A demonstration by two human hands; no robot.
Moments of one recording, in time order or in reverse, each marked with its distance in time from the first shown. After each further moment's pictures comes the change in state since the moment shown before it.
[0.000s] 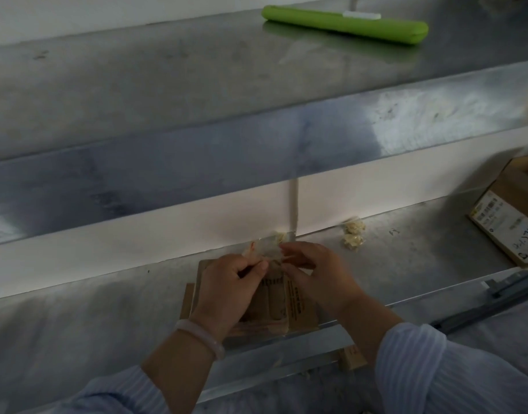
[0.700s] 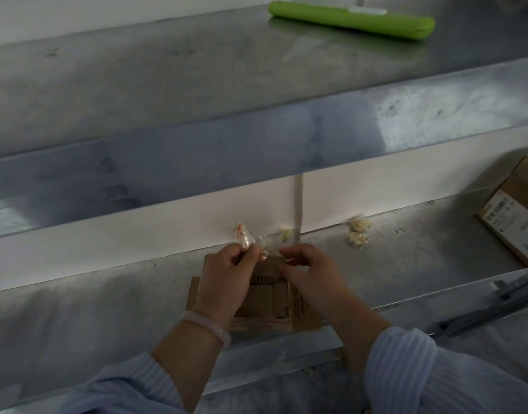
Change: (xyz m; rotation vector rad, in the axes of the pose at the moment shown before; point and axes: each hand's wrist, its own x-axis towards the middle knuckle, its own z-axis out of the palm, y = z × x) left_hand 0.001 0.011 -0.002 -0.299 0.087 -0.233; right_hand -0.007 -0.021 0.012 0.285 0.027 0.310
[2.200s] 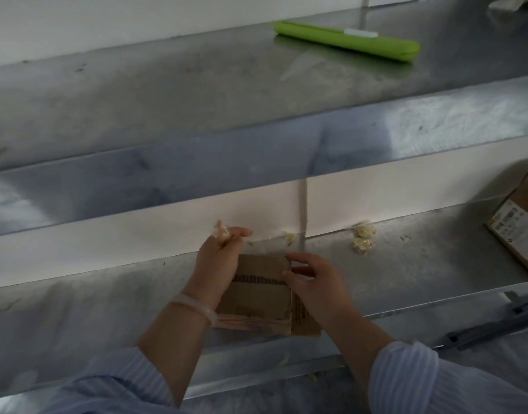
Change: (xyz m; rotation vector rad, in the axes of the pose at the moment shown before) left_hand 0.013 0.025 -0.022 0.084 -0.006 0.024; right_hand -0.009 0.006 0.003 -0.023 0.006 0.048
